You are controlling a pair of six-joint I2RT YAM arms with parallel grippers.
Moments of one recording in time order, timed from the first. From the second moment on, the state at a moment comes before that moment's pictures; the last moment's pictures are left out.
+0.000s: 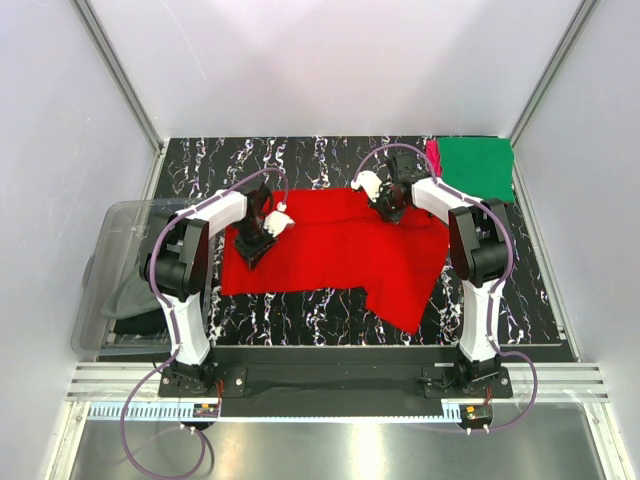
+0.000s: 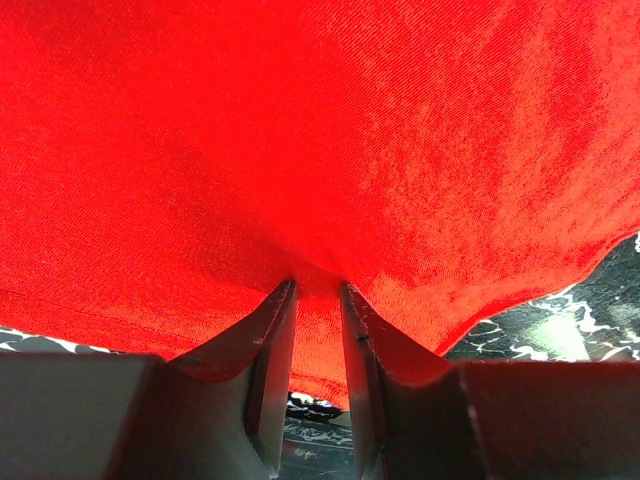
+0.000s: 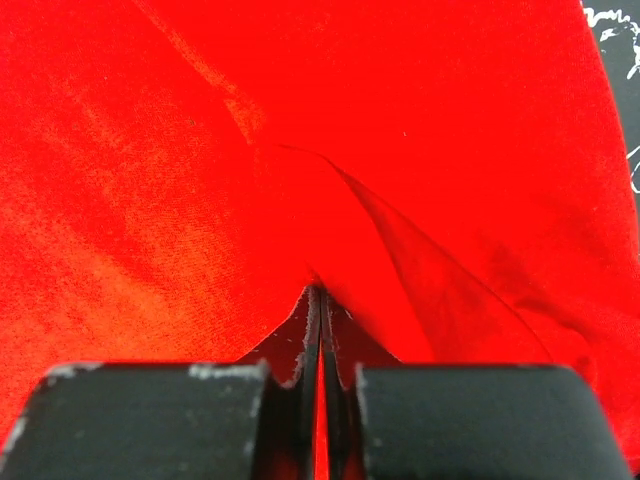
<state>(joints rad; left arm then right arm) -0.29 1.94 1.33 -0.95 0.12 0.54 0.30 2.11 1.53 -0.51 -0.25 -0.76</state>
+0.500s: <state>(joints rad) -0.29 1.95 1.33 -0.95 0.12 0.54 0.30 1.98 1.52 -0.58 -0.25 -0.73</state>
